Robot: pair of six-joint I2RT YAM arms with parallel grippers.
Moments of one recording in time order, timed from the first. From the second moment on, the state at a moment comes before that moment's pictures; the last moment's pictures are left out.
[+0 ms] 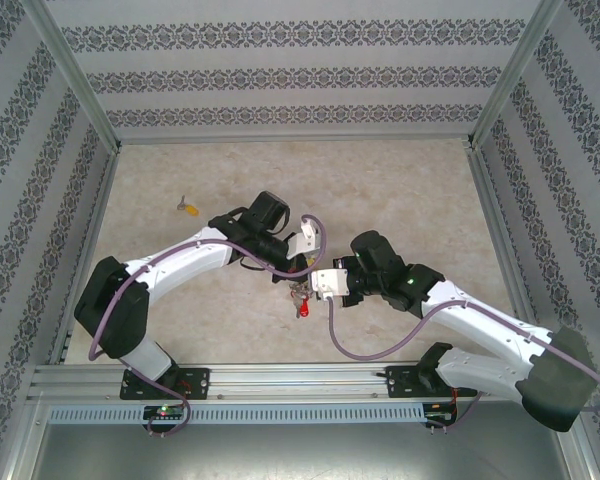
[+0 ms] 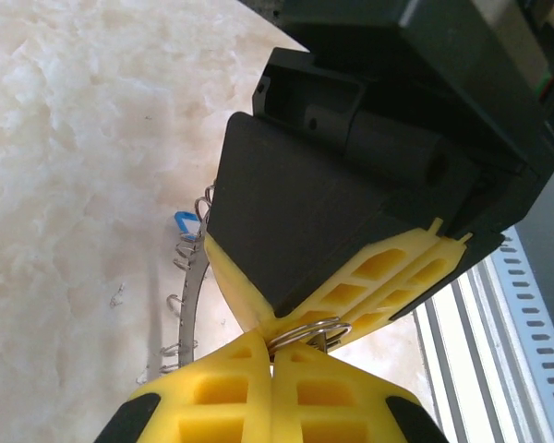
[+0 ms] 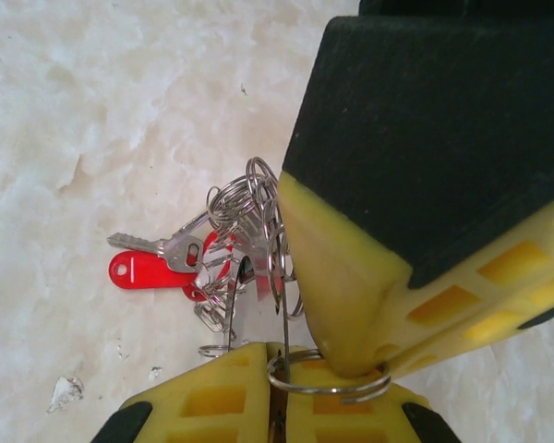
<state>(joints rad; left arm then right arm) -0.67 1.59 1.14 -0.51 0.81 0.55 0.74 1.06 0.68 -0.38 -0.30 -0.95</state>
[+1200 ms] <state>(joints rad) -0.59 1.52 1.05 -0.35 0.89 0.52 0.61 1.06 0.62 -0.20 -0.50 -0.78</state>
